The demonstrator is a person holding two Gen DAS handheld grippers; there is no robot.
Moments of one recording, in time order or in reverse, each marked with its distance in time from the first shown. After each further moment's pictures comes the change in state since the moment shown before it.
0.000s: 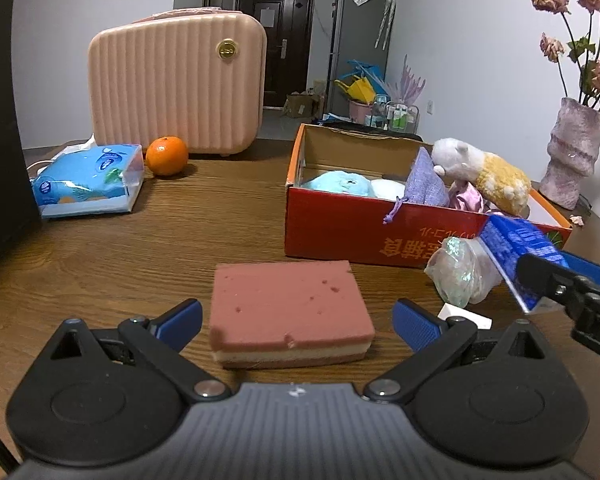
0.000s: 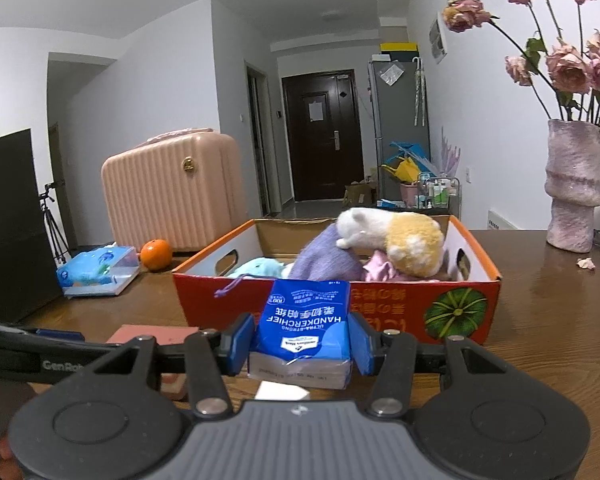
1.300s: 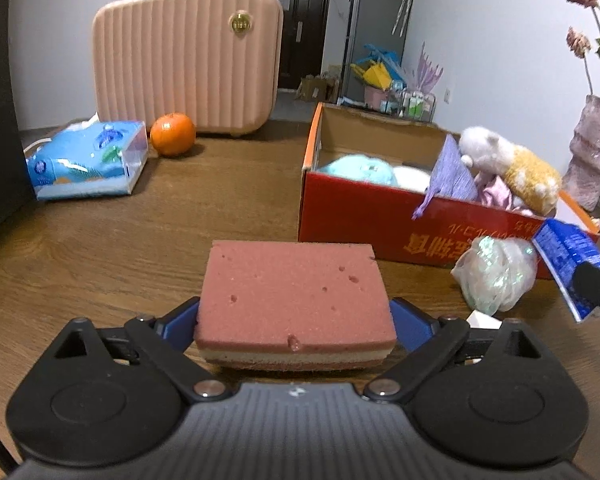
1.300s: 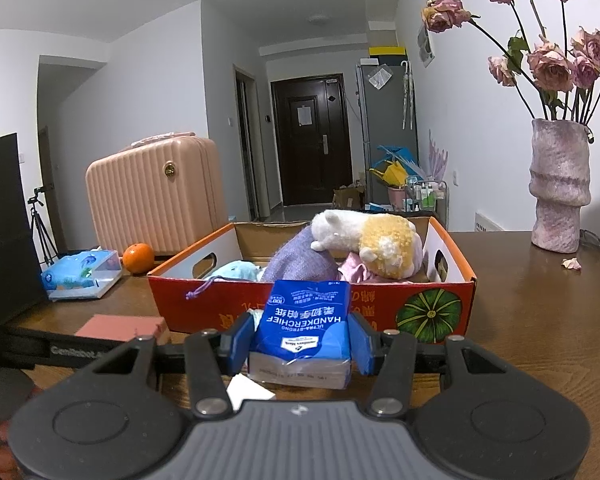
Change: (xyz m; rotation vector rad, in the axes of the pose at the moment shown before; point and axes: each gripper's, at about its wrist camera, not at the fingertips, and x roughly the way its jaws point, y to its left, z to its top) left arm 0.025 0.007 0.004 -0.039 0.038 0.026; right arm 0.001 -0.014 -0.003 0.003 -0.015 -0.032
